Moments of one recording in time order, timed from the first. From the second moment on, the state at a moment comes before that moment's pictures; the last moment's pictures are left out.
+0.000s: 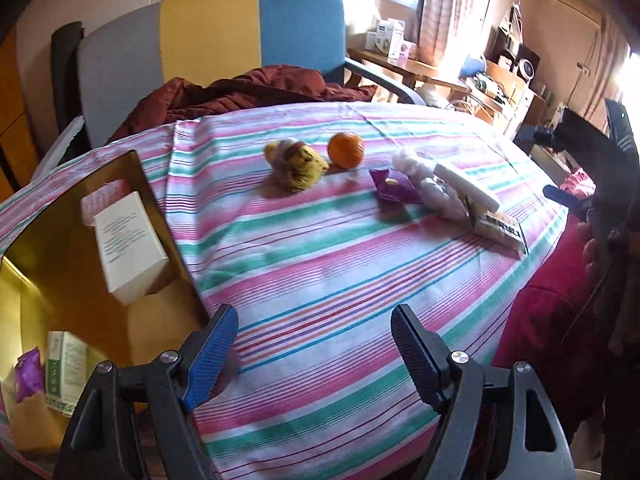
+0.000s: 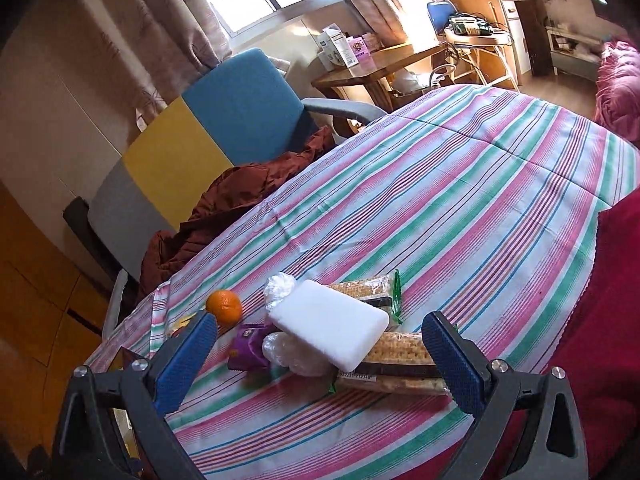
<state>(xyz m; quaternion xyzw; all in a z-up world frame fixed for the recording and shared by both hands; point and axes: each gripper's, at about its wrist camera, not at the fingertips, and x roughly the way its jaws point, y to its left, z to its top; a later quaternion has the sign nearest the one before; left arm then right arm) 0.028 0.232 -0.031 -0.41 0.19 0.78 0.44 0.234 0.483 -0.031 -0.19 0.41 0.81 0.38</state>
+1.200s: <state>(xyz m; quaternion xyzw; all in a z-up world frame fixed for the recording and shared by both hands) -0.011 0.449 -0.078 -0.43 0.26 0.71 0.48 0.232 0.486 -0.037 -0.18 0.43 0.82 0.34</state>
